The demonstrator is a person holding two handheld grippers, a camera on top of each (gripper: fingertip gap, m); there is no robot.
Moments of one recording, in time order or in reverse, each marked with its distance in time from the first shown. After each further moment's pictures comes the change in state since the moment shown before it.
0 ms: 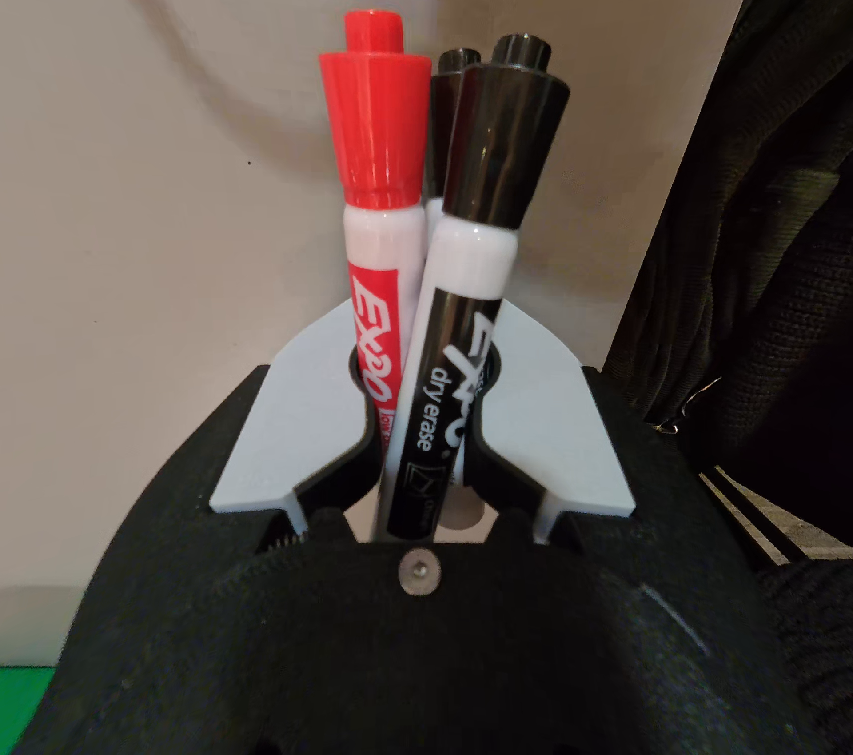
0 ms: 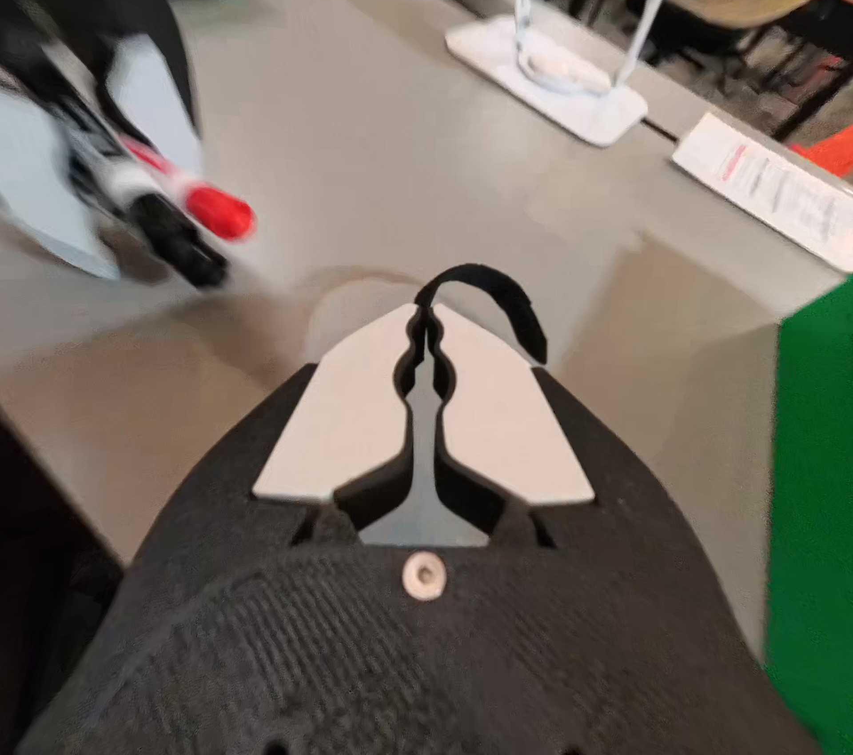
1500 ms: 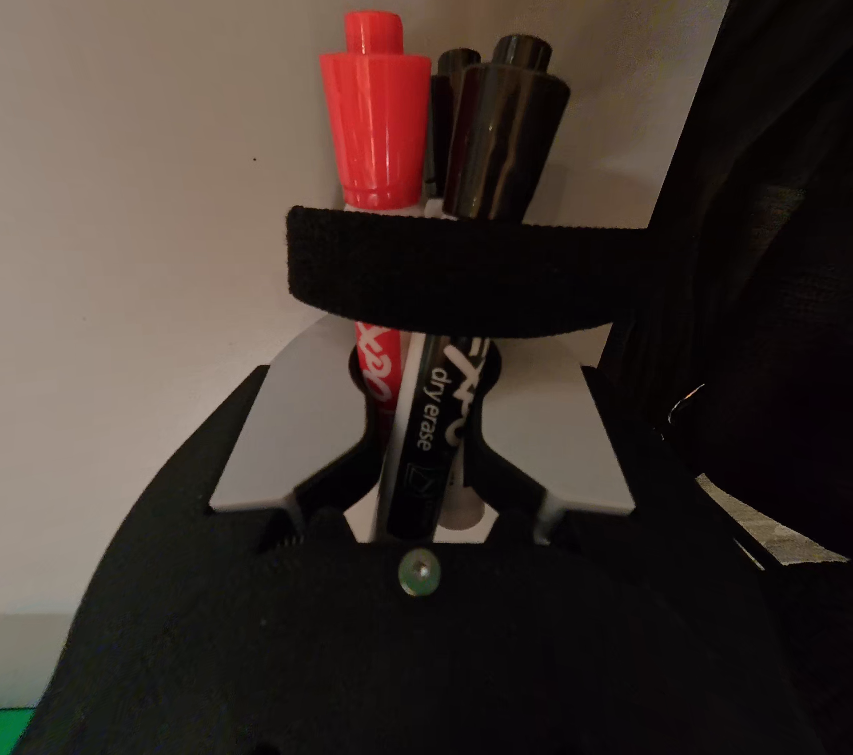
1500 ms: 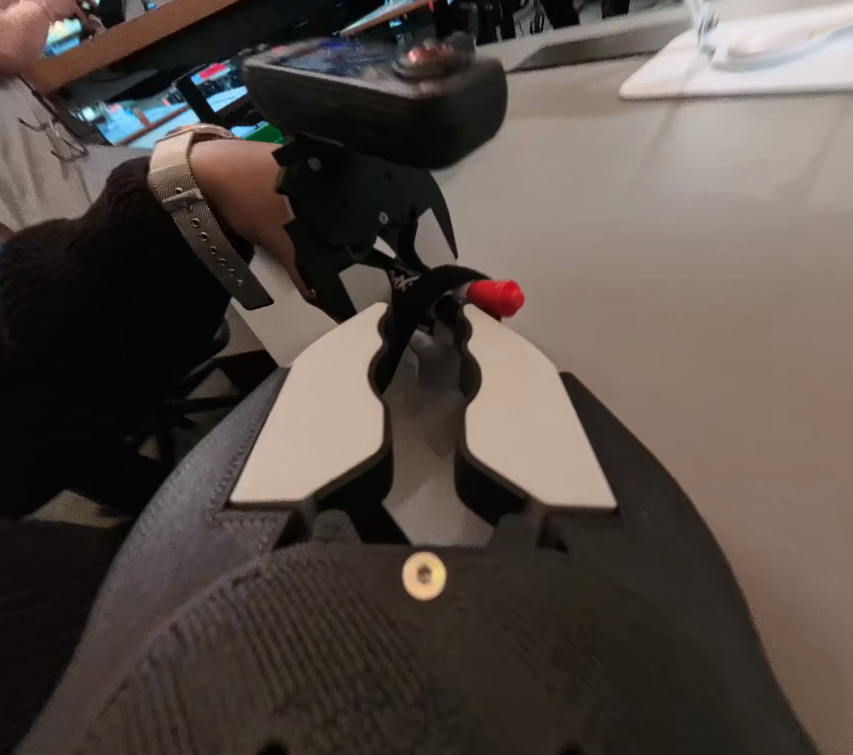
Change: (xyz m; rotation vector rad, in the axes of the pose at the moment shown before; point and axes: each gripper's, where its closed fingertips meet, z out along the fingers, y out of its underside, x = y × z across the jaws) left arm 0.001 -0.001 -0.001 0.052 0.038 -0.030; right arm -0.098 -0.048 -0.012 0.183 -0.311 0.437
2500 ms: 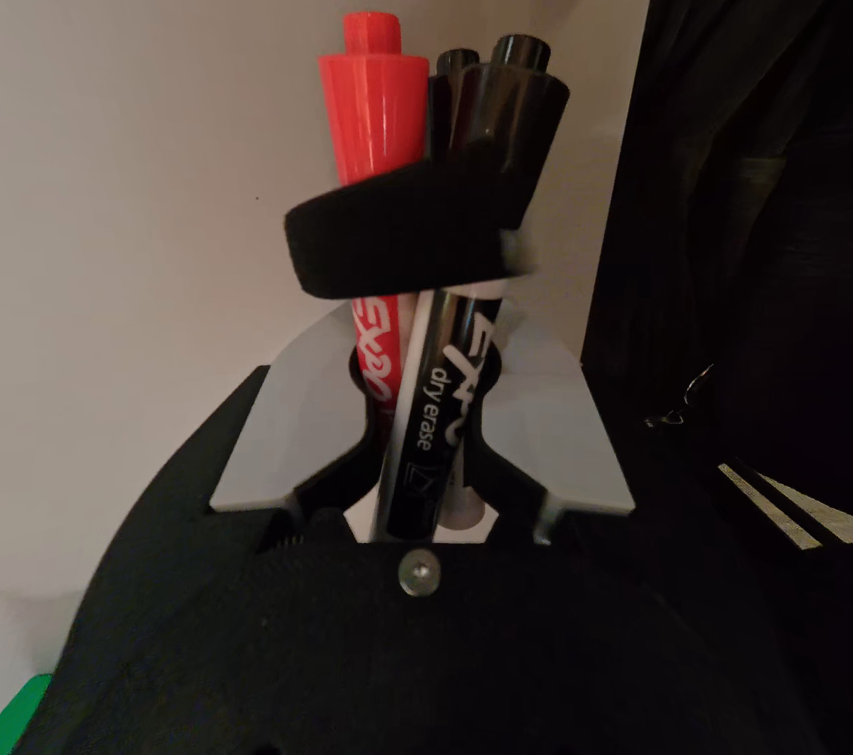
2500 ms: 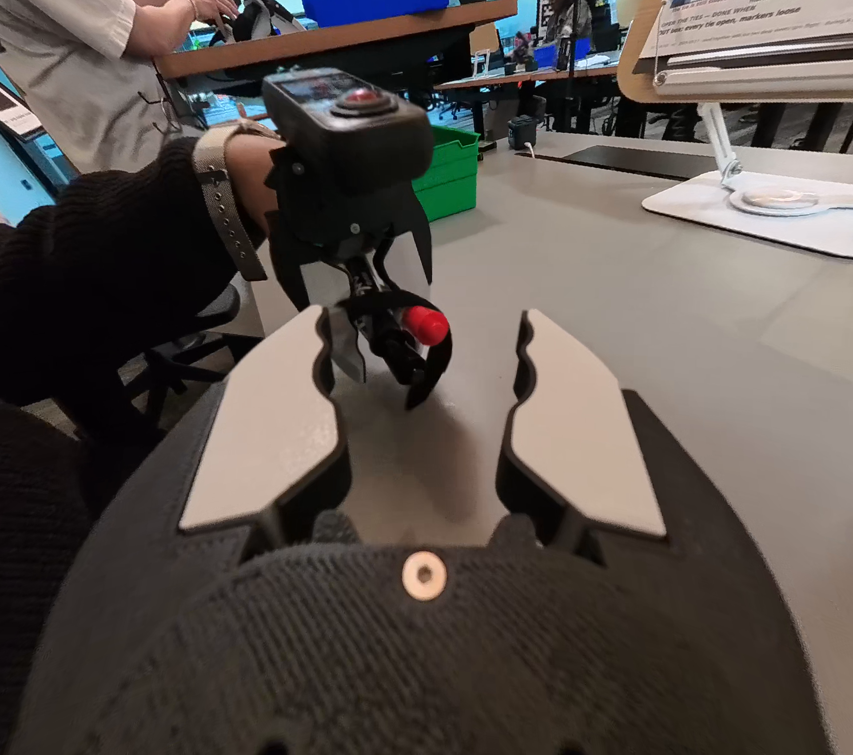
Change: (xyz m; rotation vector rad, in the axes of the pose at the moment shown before) left arm 0.008 -0.009 -0.018 0.029 -0.050 0.131; right arm 0.021 -0.023 -0.018 0.099 -0.192 -0.184
